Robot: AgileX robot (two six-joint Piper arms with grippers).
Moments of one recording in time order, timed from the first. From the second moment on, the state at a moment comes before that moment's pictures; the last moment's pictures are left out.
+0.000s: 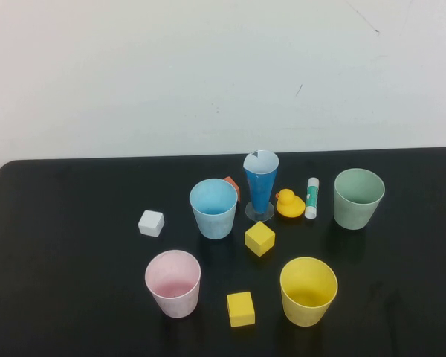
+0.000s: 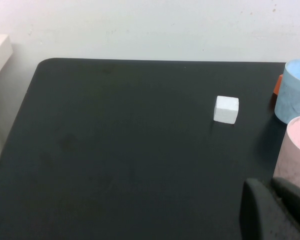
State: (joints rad) right arm -0.07 -0.01 0.03 -0.09 0.40 -0.12; left arm -0.08 -0.01 0.02 -0.06 0.36 -0.09
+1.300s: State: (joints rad) right arm -0.07 -0.01 0.03 -0.08 -0.41 -0.16; left arm -0.08 -0.01 0.02 -0.11 -0.44 -0.10
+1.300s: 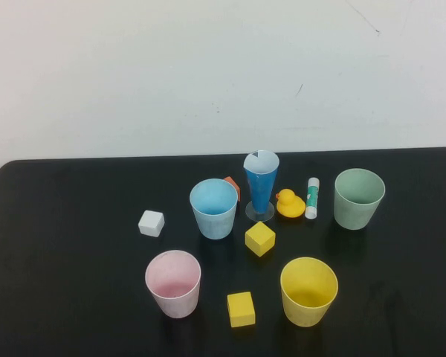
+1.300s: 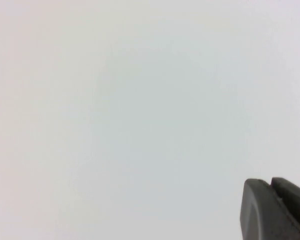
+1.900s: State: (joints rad) right arm -0.07 0.09 -0.32 -0.01 0.30 -0.28; left arm -0.08 0.21 -0.42 -0.11 0.31 -0.10
